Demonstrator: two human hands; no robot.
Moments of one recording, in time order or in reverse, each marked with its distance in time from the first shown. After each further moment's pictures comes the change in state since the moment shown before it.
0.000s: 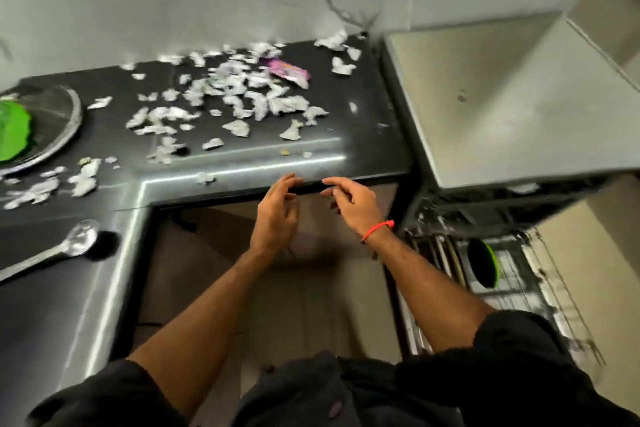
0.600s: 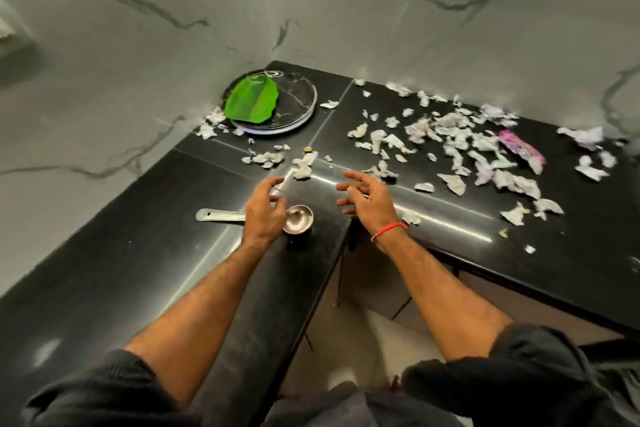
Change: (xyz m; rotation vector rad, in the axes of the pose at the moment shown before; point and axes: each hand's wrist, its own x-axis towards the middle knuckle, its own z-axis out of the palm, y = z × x) left_hand -0.062 -0.182 -0.346 0.048 0.586 -0.481; right_hand 0.067 -0.180 0.350 0.260 -0.426 -0.034
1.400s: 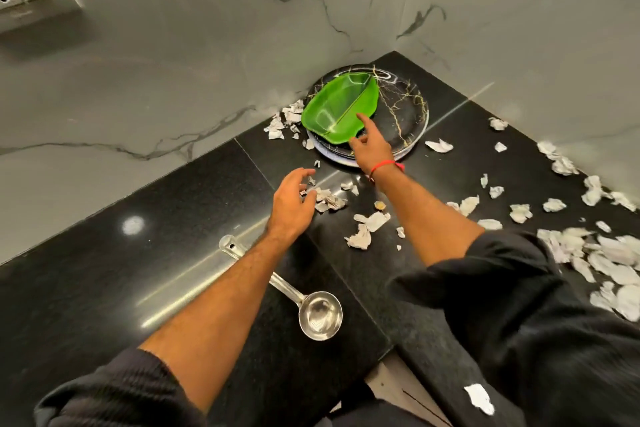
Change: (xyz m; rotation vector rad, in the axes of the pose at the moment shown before) left_hand 0.177 -0.050 0.012 0.050 0.199 -0.316; right_hand 0.346 0.000 0.171 -0.518 -0.391 -0.060
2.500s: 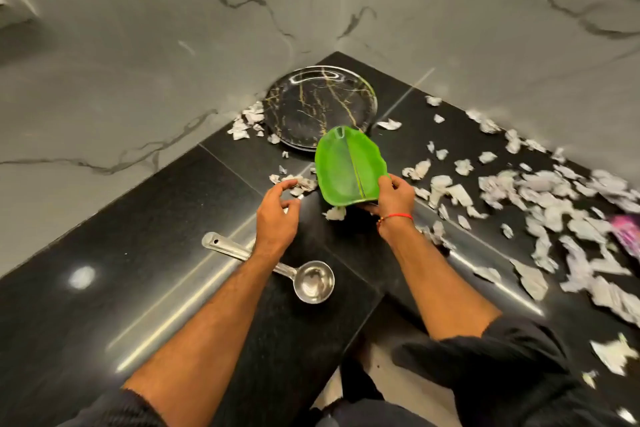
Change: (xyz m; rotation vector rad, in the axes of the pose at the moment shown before) left_hand -0.064 -0.011 0.002 -0.150 -0.015 0.002; right_hand -0.165 0.054 -0.027 0.790 0.531 0.327
